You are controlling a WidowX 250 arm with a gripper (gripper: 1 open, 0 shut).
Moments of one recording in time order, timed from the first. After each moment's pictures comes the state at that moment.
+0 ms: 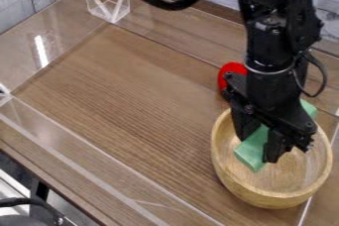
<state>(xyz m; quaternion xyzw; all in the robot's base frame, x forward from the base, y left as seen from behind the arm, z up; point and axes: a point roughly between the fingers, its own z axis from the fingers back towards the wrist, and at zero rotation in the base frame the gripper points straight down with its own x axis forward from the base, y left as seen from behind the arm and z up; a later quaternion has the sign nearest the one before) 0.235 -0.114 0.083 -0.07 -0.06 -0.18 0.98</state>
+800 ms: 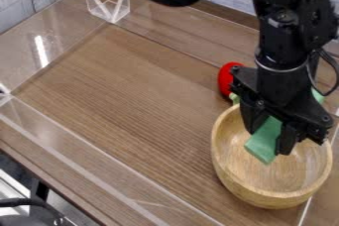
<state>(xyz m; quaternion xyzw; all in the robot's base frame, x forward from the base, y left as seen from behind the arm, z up) 0.242 -0.120 0.091 -0.05 -0.09 -0.14 0.98</state>
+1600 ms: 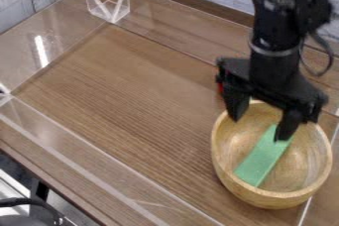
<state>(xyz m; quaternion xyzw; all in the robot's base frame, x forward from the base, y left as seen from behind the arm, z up) 0.249 -0.104 0.103 -0.04 -0.08 -0.02 1.00</state>
